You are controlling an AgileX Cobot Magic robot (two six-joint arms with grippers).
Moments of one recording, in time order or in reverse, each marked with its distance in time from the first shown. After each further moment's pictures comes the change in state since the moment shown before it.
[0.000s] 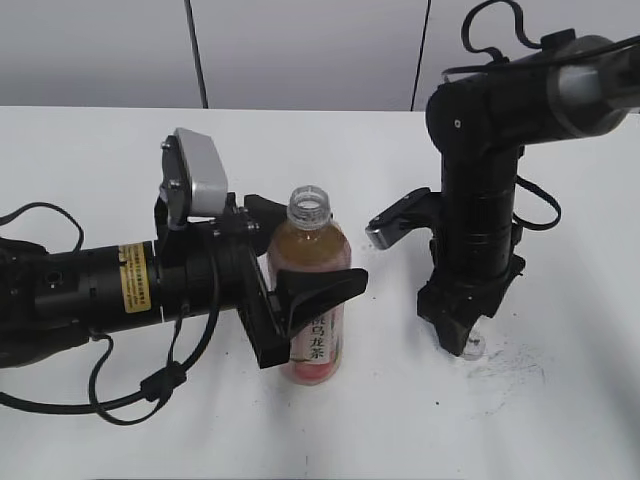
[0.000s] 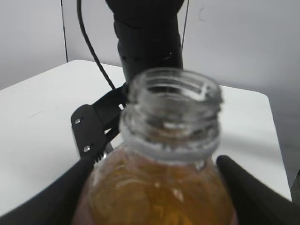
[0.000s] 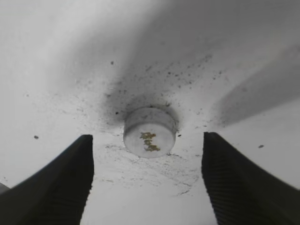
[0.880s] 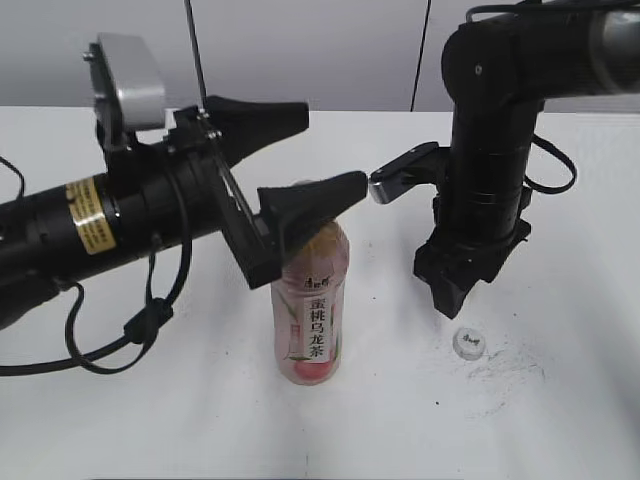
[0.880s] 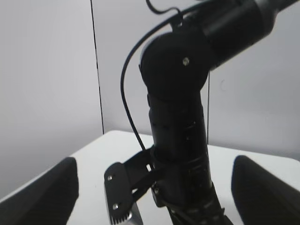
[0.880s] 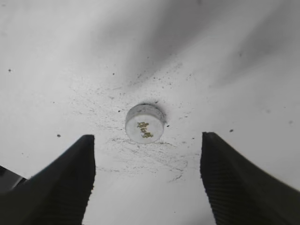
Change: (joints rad) left arm 0.000 -0.168 0.000 -0.117 -0.036 0.032; right arm 0.000 -0.089 -0.047 0.010 0.029 0.051
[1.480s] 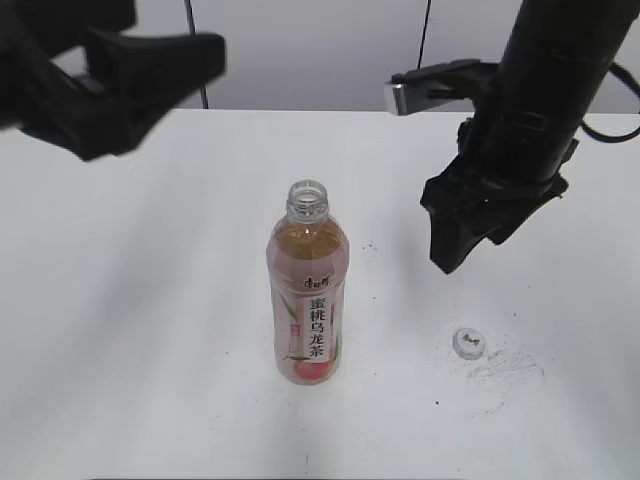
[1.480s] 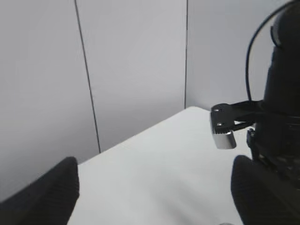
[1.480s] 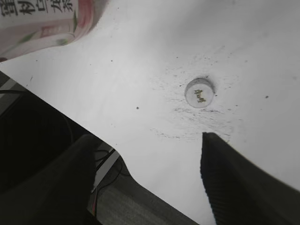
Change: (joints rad) left arm 0.000 -0.613 0.001 0.010 0.791 -0.285; right arm 0.000 -0.240 0.000 0.163 0.117 0.059
